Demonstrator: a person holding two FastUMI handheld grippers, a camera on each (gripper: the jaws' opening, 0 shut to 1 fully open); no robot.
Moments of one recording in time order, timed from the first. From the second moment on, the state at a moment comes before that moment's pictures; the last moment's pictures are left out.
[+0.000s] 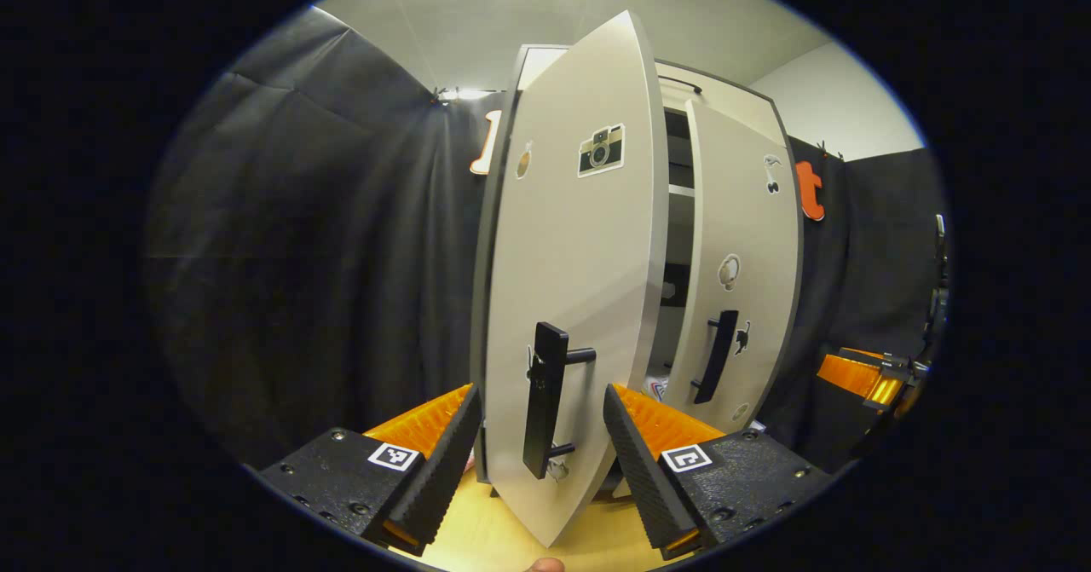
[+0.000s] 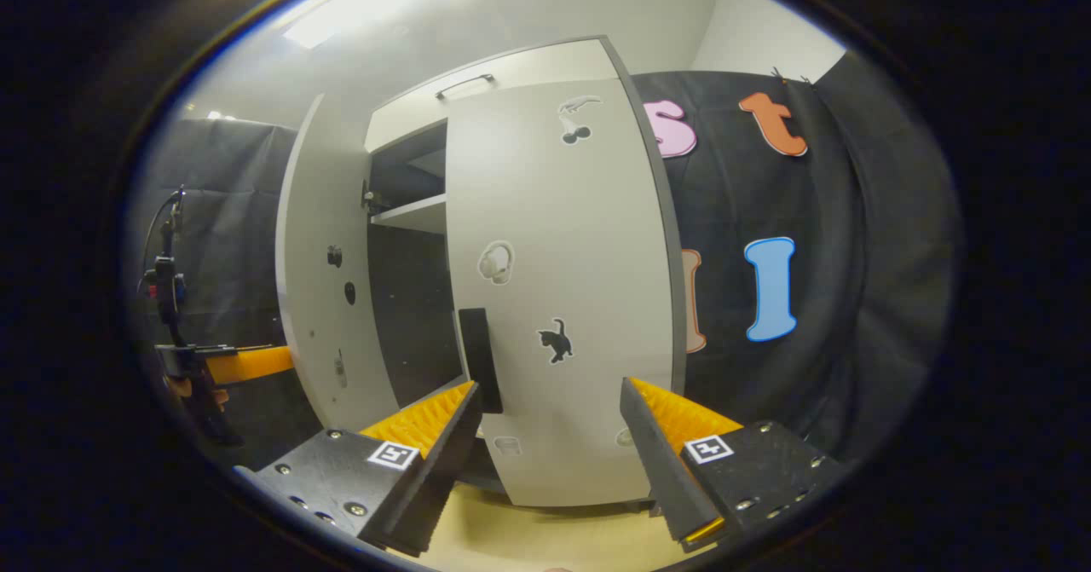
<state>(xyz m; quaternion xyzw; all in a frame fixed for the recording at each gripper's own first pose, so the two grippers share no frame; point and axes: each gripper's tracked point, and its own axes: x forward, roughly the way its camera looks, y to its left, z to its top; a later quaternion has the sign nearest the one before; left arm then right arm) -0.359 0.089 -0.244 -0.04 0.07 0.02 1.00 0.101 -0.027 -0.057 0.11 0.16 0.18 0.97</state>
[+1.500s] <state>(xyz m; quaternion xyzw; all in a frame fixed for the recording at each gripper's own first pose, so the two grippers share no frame) -0.329 0.044 -0.237 -0.03 0.07 -0.03 1.00 0.103 -0.074 -0.054 0.12 0.15 0.12 0.97</state>
